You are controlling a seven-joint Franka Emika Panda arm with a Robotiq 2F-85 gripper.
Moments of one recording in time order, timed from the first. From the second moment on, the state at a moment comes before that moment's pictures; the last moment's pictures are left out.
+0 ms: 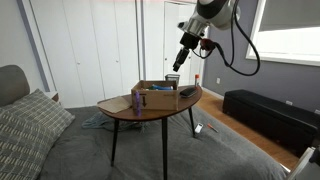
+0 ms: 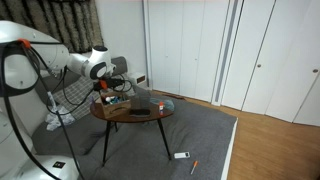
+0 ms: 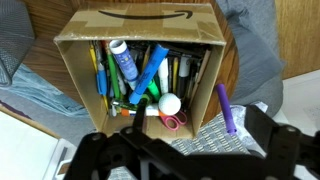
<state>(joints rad) 0.41 -0.20 -0.10 -2.25 0.33 2.40 -0.83</state>
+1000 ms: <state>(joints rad) 0.23 0.18 0.13 -1.95 0.47 2.42 -0.89</state>
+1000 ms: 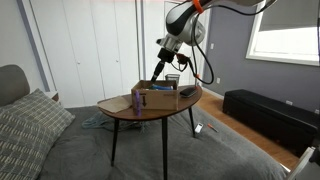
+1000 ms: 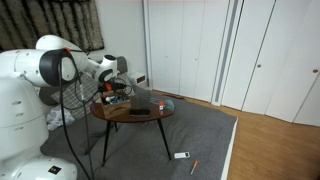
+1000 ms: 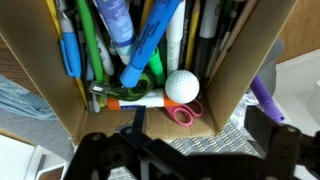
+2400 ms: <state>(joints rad) 0.16 0.33 0.22 -1.84 0.41 2.34 -0.86</state>
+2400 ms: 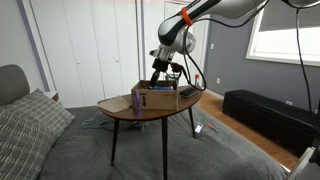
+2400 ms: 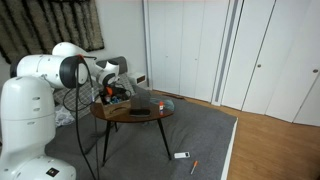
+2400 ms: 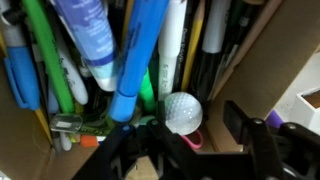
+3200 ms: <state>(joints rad) 0.16 0.35 0.22 -1.82 0.38 2.36 -0.85</state>
